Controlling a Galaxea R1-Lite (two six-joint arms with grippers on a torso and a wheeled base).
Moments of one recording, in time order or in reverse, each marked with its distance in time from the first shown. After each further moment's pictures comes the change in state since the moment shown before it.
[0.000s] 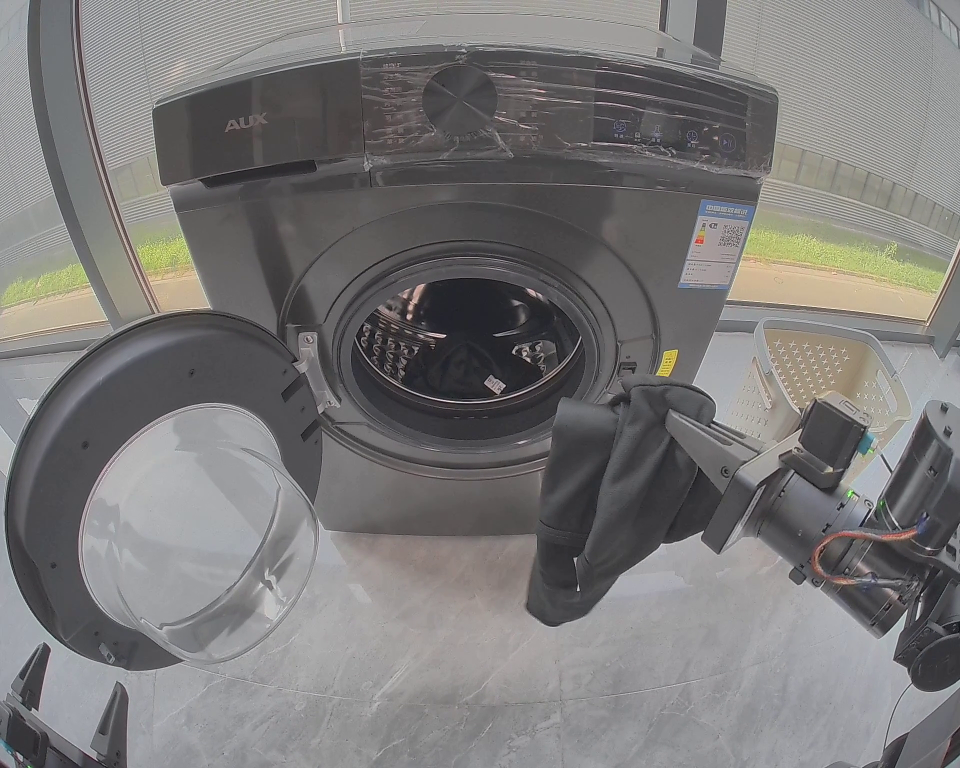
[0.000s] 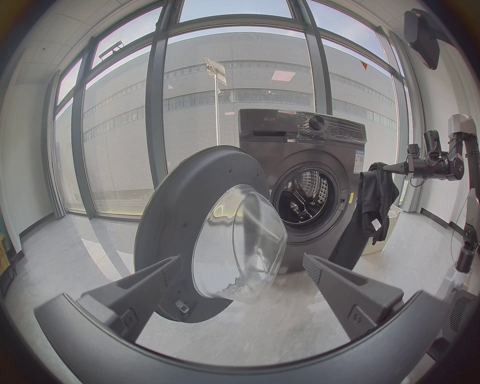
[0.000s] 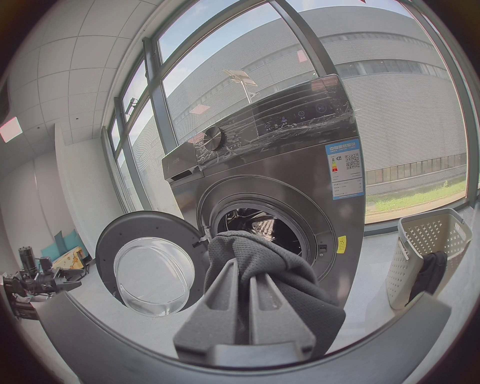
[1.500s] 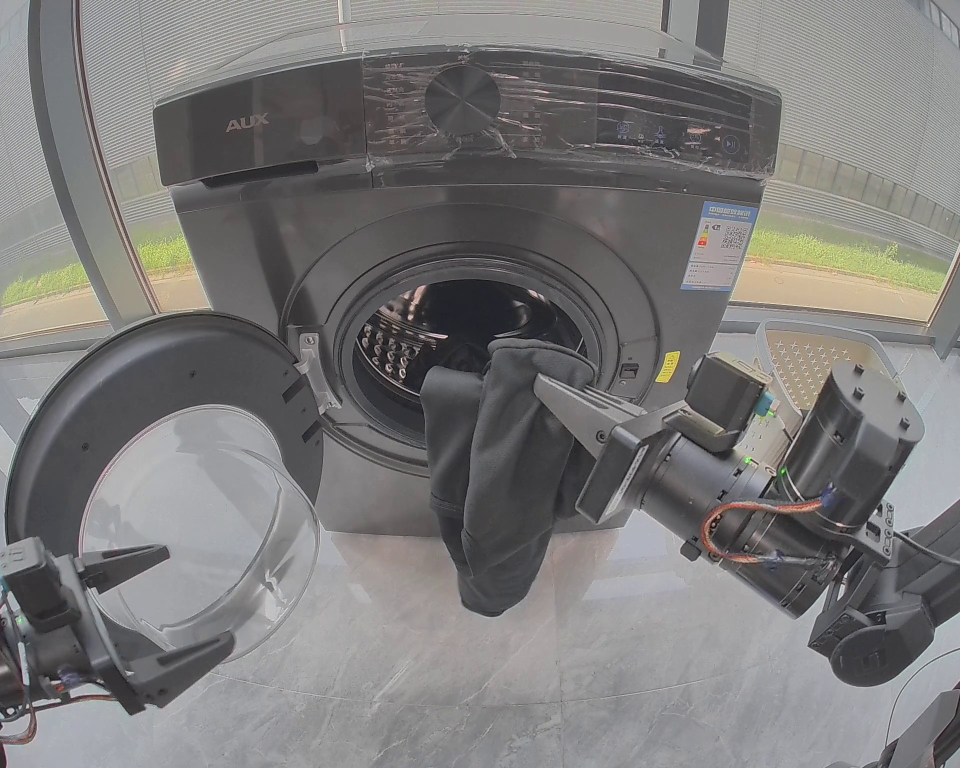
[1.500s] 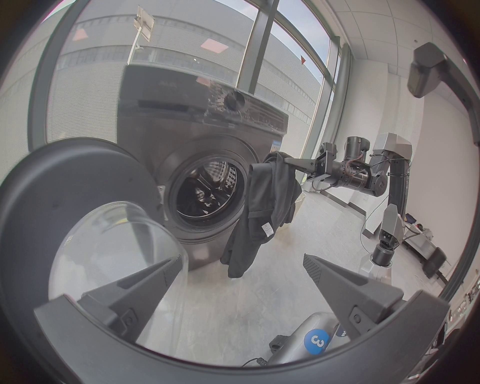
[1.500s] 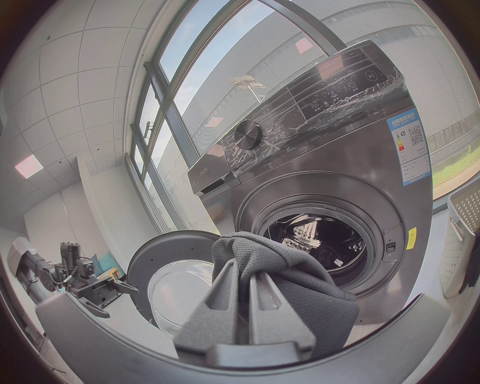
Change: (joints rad) left arm -0.151 0.832 -0.211 -0.406 -0.521 0.063; right arm 0.083 0.211 -0.240 -0.060 0.103 0.128
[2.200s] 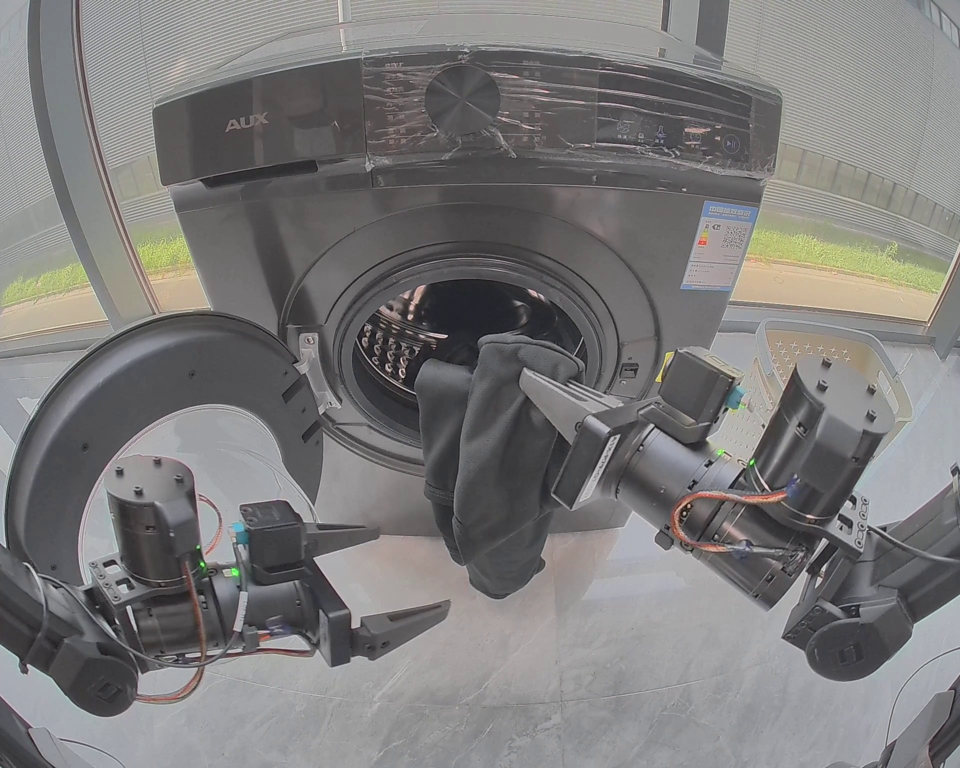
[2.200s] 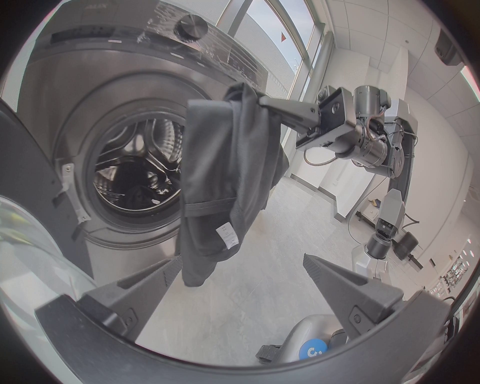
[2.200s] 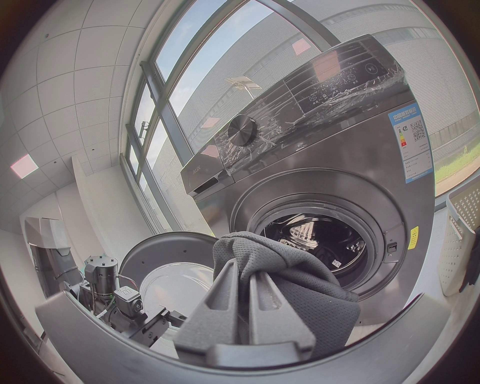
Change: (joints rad) left arm -0.373 0.771 -0.125 -0.547 0.124 -0.026; right arm -0.004 0.055 -0.057 0.007 -0.024 0.001
